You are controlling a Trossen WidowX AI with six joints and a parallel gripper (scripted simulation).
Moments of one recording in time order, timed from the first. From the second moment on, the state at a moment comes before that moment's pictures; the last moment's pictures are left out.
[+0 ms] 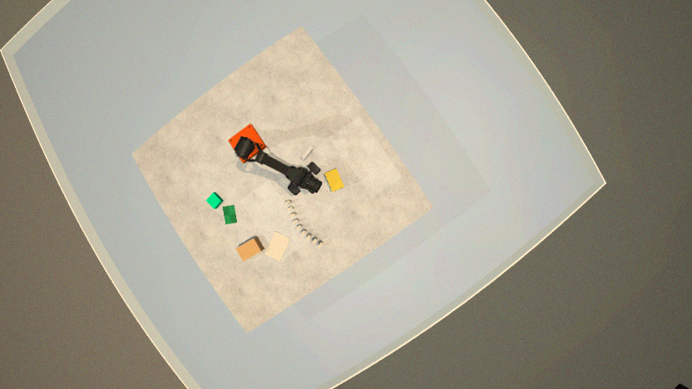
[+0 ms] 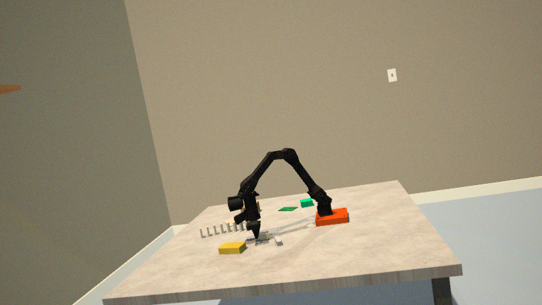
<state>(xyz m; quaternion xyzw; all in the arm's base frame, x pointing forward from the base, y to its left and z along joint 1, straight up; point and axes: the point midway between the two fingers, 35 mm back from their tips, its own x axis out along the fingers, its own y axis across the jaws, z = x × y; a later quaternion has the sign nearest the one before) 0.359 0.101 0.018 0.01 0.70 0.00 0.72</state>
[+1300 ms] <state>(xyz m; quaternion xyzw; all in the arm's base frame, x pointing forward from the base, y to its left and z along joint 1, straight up) 0.315 -0.019 0.184 0.15 0.68 -0.14 0.70</state>
